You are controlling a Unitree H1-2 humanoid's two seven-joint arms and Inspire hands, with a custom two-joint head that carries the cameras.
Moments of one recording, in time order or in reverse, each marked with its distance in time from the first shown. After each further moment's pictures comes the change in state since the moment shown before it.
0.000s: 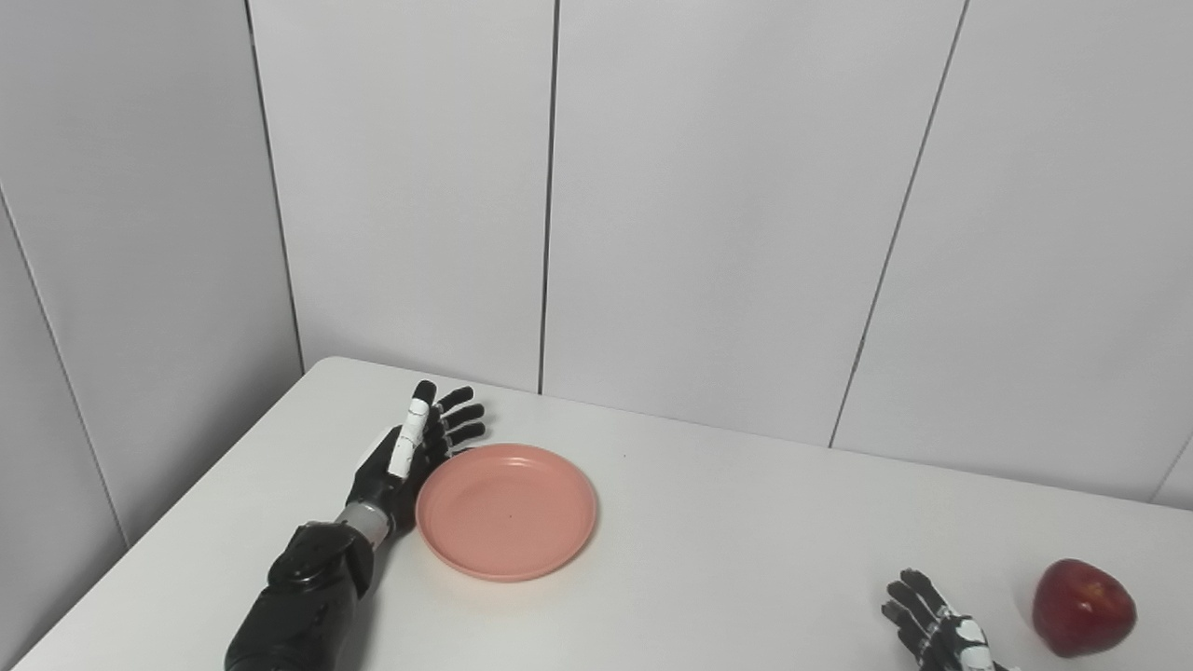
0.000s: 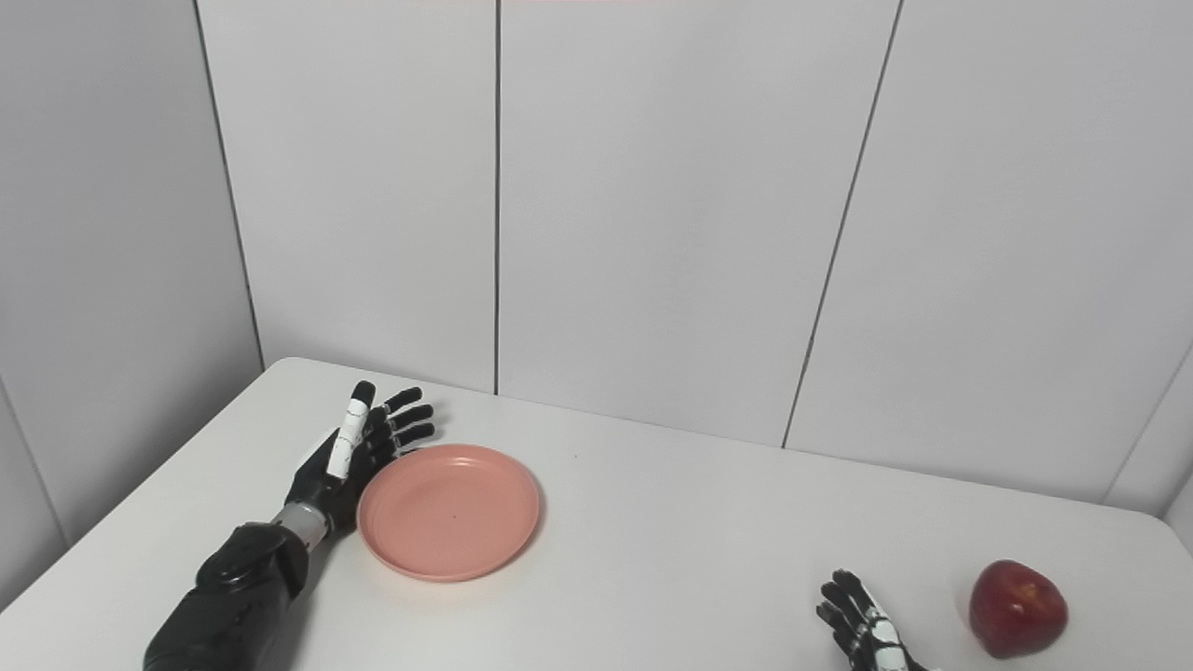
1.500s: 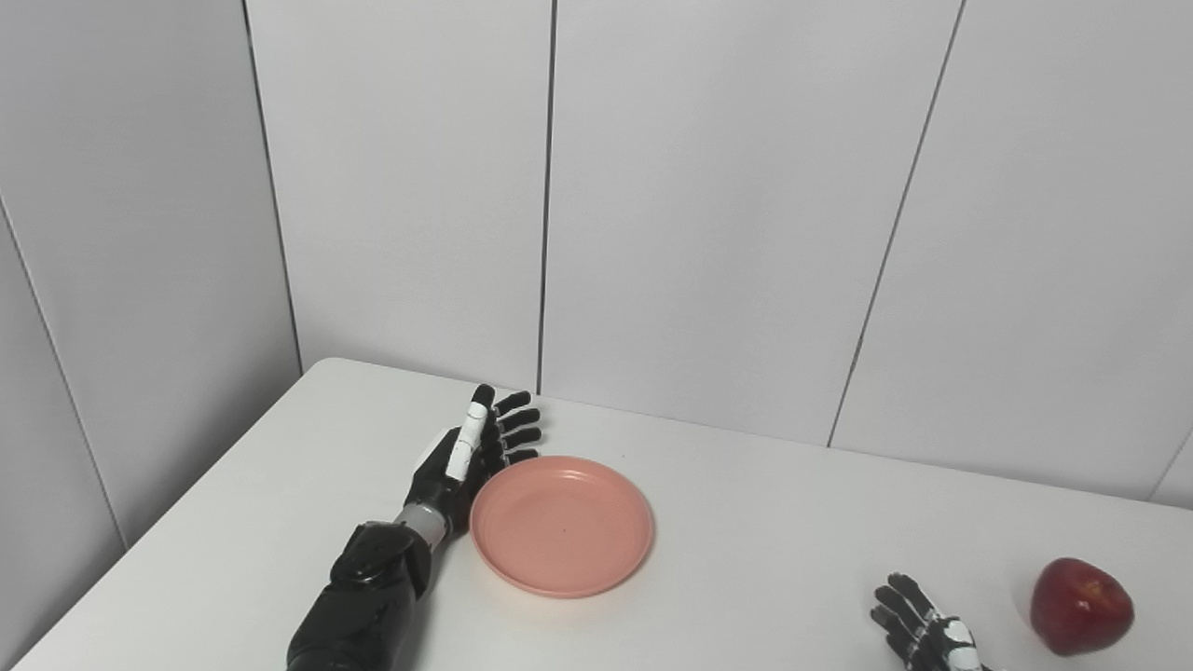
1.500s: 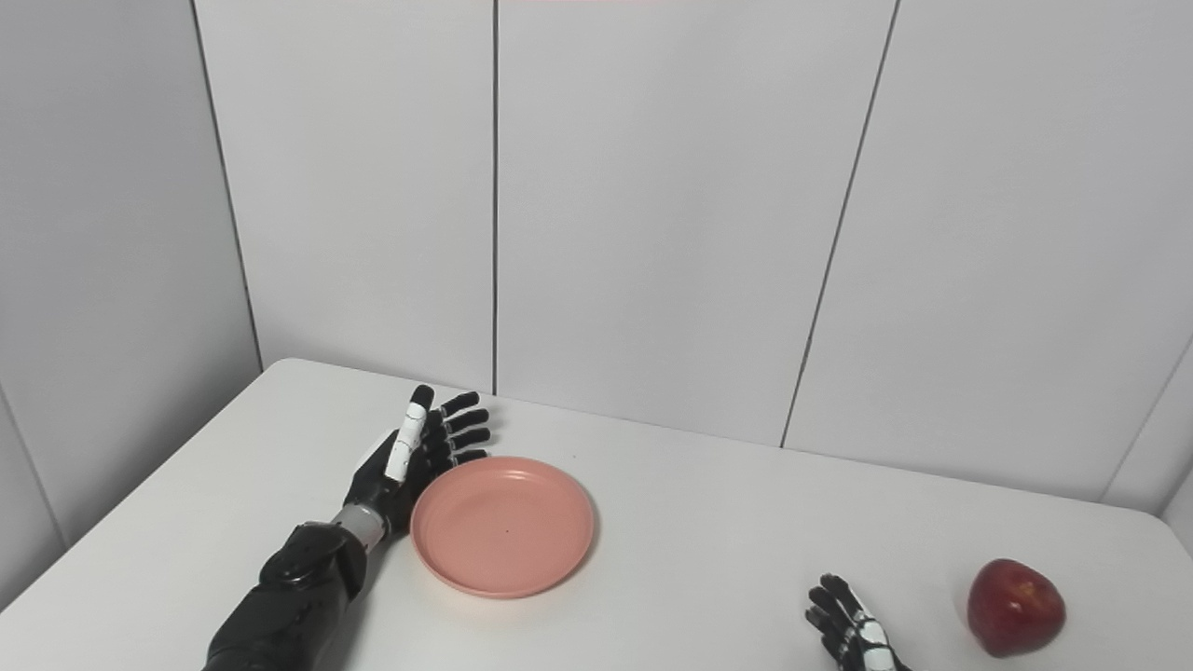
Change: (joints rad) left arm -0.042 -0.083 -0.036 0.044 0.037 -0.034 0.027; right arm 0.009 0.003 0.019 -0.023 0.001 0.032 -0.015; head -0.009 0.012
